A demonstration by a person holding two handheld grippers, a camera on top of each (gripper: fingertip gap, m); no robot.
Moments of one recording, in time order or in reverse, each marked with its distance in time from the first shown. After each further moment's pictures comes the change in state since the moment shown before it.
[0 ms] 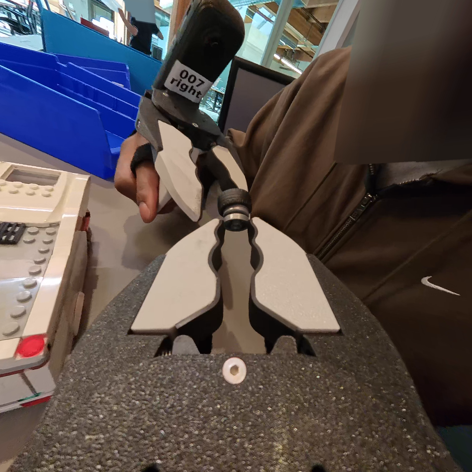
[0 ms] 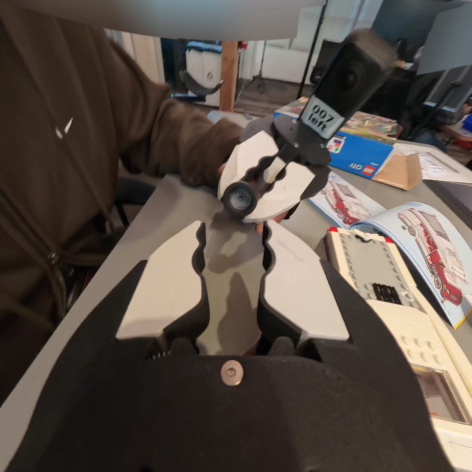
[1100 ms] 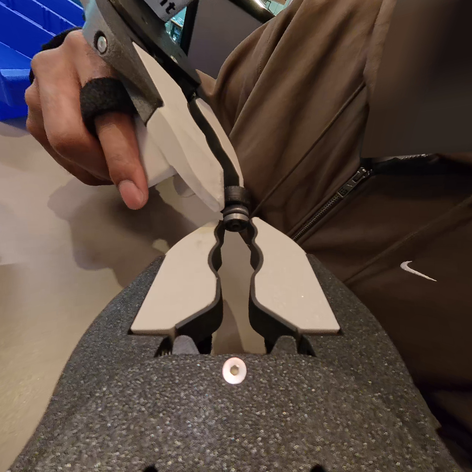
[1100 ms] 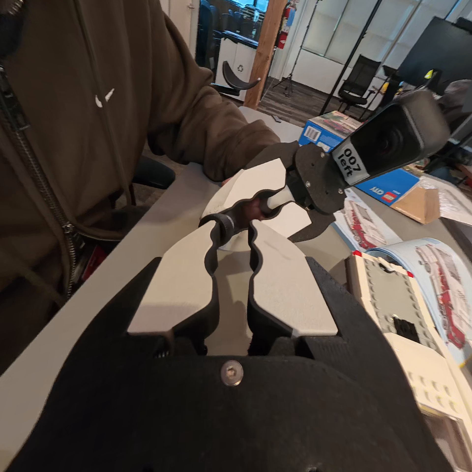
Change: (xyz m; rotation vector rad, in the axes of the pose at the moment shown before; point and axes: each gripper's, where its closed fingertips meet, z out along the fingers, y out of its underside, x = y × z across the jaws) left arm 0.021 0.034 0.031 -0.169 0.153 -0.116; right arm -0.026 -0.002 0.003 -0.006 -0.097 -0.146
